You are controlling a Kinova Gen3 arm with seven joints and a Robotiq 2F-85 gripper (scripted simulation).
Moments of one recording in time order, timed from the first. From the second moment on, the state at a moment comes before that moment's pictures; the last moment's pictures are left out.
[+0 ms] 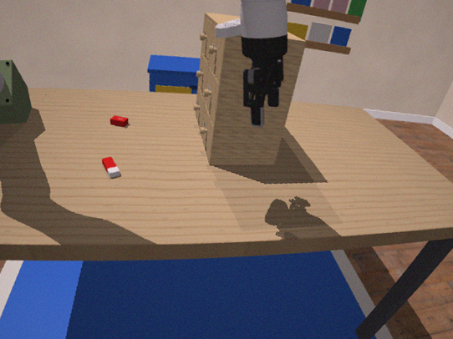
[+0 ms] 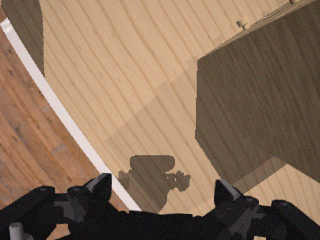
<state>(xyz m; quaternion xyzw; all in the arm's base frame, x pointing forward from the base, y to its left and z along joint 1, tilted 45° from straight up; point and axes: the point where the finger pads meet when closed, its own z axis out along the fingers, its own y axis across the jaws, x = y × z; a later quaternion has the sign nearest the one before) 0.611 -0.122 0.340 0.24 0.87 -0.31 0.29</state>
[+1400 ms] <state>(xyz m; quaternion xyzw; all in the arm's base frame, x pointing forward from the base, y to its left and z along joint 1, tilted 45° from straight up) 0.604 -0.090 0.417 0.48 0.77 -0.28 0.32</state>
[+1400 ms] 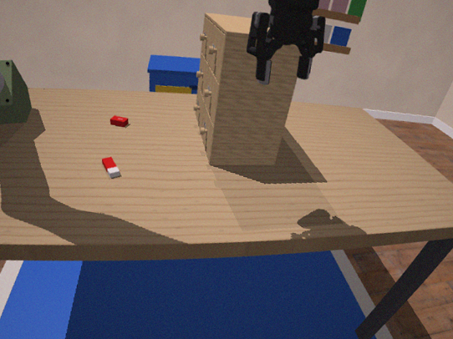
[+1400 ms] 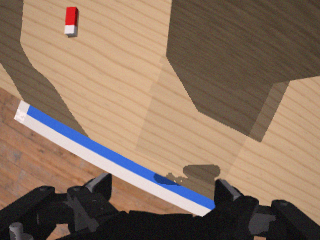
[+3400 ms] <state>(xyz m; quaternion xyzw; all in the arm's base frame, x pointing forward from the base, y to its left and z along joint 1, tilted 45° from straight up) 0.581 0.011 0.477 0.66 0.65 -0.20 0.32</state>
